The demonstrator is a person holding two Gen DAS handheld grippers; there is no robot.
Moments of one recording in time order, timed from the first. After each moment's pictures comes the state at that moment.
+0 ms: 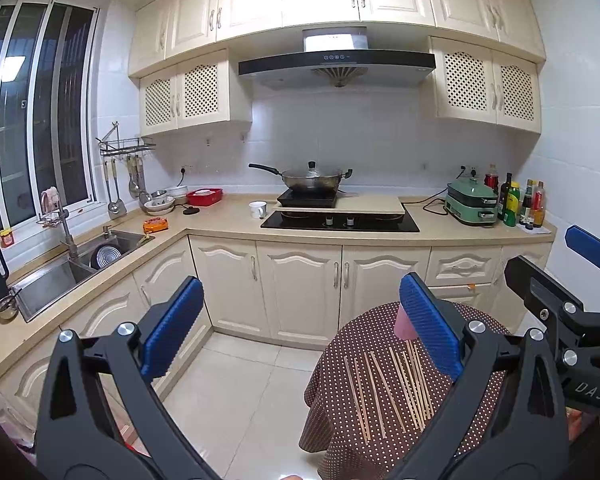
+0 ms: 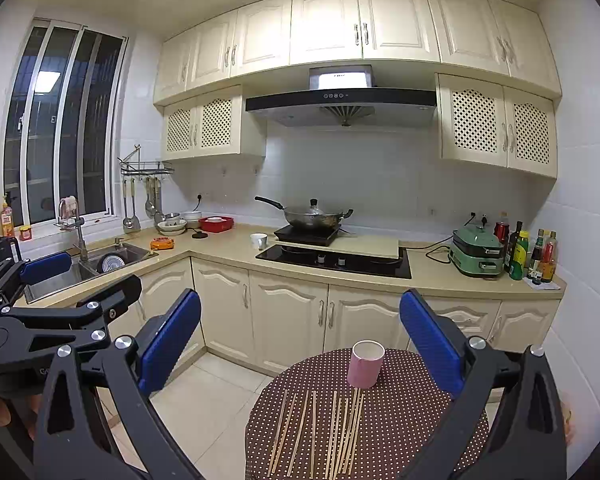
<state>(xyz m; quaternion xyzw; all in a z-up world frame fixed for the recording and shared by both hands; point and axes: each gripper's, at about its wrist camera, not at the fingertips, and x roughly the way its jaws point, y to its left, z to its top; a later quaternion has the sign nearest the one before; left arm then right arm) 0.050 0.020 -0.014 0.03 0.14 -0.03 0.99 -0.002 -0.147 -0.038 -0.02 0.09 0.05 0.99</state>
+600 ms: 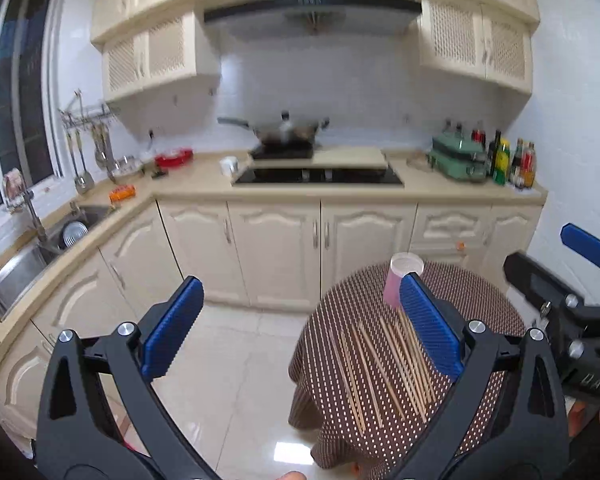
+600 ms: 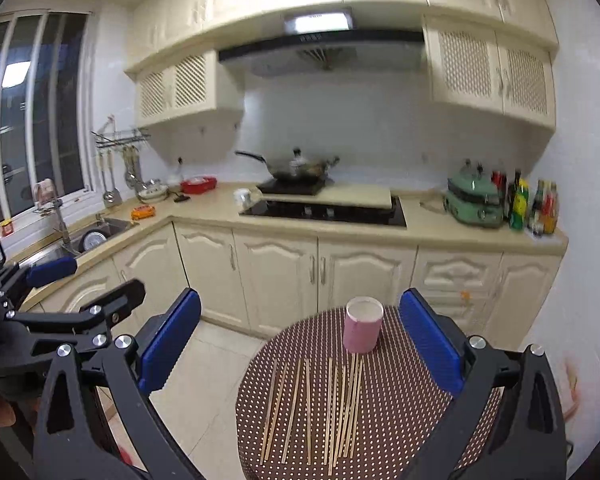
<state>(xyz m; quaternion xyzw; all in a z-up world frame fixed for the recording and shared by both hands) 0.142 0.003 -0.071 0.04 0.24 -0.07 0.97 0.076 -0.172 -0.080 0.02 0.19 0.03 0.98</state>
